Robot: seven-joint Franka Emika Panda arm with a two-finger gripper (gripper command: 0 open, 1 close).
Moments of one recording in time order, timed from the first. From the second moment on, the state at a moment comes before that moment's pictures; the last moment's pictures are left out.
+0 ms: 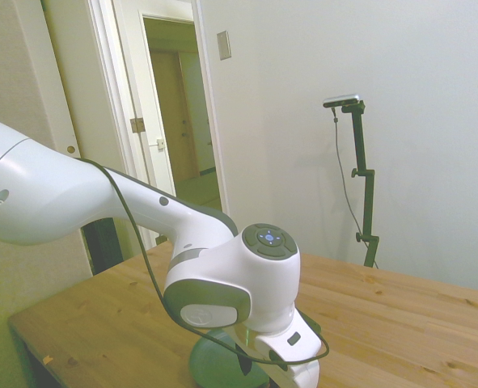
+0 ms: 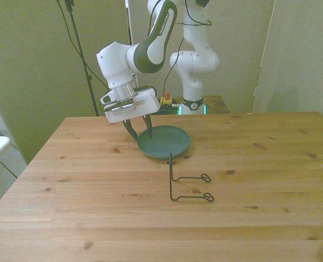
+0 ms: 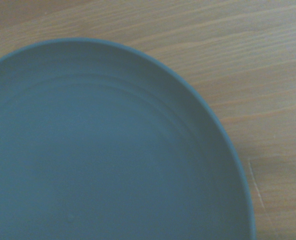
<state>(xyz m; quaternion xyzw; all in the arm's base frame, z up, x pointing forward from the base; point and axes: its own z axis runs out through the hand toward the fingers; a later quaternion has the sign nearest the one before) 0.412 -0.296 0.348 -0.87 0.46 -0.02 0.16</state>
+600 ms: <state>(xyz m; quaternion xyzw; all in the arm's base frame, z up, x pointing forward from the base) 0.412 -0.296 0.348 -0.87 0.47 -0.02 0.17</state>
